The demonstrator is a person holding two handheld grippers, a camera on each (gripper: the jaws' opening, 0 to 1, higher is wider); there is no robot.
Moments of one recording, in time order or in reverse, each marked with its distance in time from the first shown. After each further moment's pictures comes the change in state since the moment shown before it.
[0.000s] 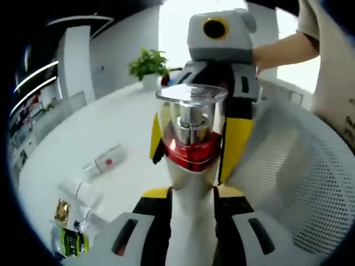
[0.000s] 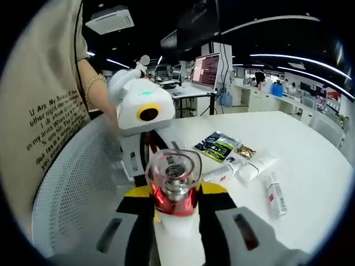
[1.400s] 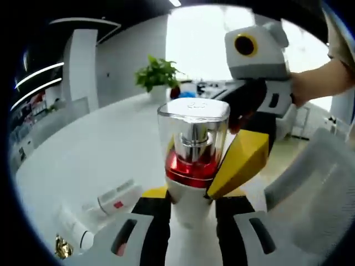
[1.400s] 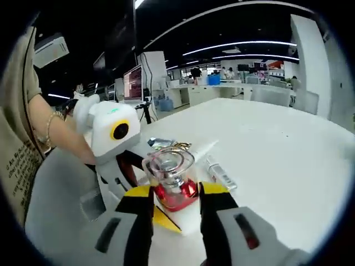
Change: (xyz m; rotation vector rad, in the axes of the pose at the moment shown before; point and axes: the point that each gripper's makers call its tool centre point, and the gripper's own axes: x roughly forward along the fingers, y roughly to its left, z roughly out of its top) left arm 0.071 0.071 0.052 -0.042 -0.098 0.033; right arm -0.053 -0.106 -0.017 0.338 -0.135 -0.476
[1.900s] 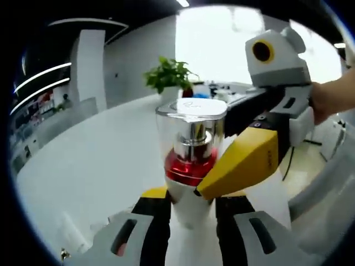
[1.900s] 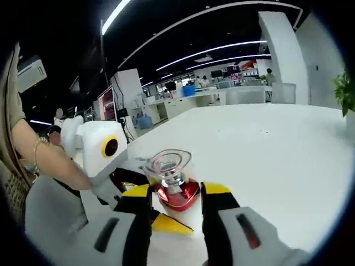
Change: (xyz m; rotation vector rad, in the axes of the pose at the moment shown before) left arm 0.031 0.037 0.019 -0.015 -0.018 0.068; right arm 0.004 -0.048 0.015 0.115 -0.087 -0.125
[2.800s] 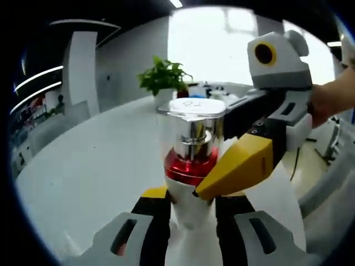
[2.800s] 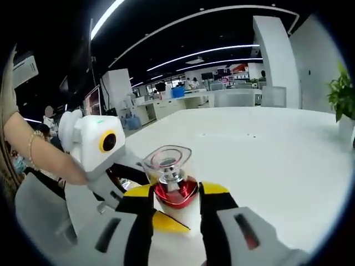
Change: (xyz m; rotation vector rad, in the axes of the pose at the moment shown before) left arm 0.018 0.017 0.010 0.033 -0.003 -0.066; right arm 0.013 -0.028 0.005 -0.033 0.008 -0.082
